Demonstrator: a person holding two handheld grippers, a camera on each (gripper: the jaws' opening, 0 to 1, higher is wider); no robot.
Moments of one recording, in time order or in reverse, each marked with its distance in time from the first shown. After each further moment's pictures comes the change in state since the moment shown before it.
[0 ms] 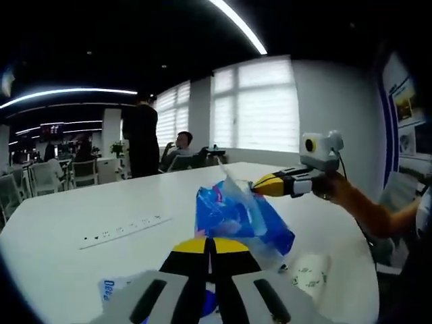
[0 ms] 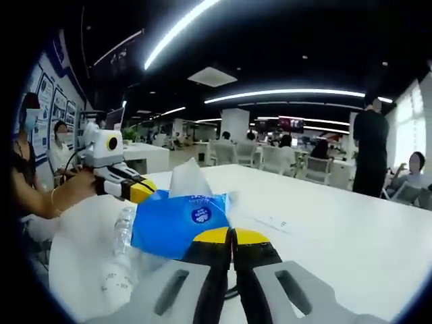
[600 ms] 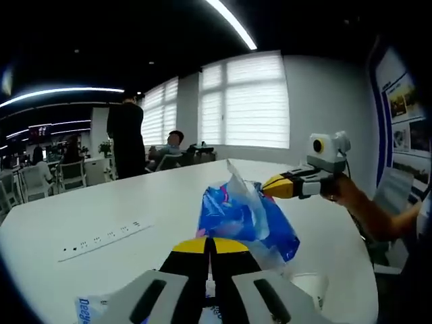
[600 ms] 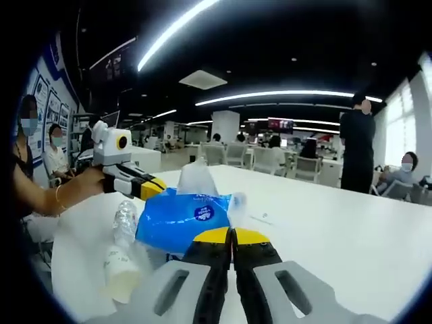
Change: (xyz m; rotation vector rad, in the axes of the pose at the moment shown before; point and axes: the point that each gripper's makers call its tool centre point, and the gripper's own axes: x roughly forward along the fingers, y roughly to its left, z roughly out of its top) left arm 0.043 -0.038 0.007 0.028 0.025 -0.067; right arm -0.053 -0.022 -0.014 0.015 -0.012 -0.062
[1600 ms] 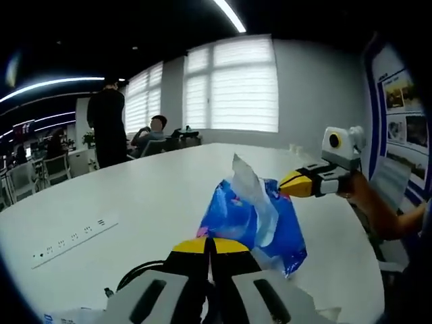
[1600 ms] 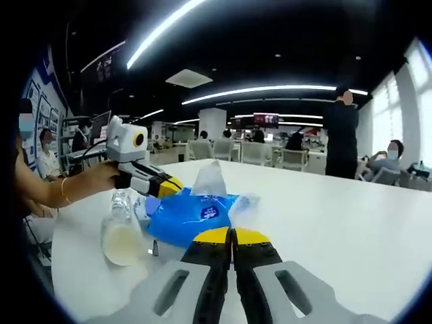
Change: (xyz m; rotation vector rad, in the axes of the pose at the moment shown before) left arm 0.075 -0.047 -0.023 0.041 0.113 -0.089; right arm -0.059 -0.032 -0.047 0.051 0.017 -0.072
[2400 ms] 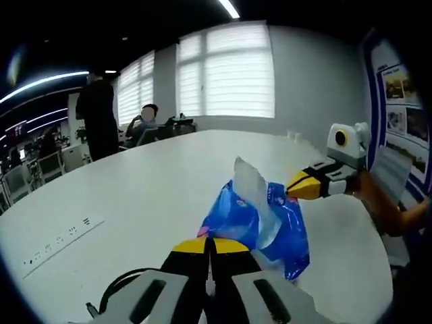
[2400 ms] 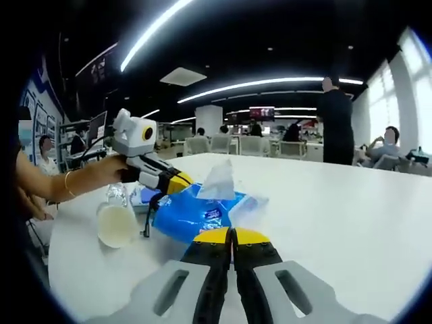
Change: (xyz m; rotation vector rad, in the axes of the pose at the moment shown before) left arm 0.039 -0.003 -0.015 0.006 0.074 -0.024; right arm -0.003 -0.016 -0.035 0.056 0.029 -0.002
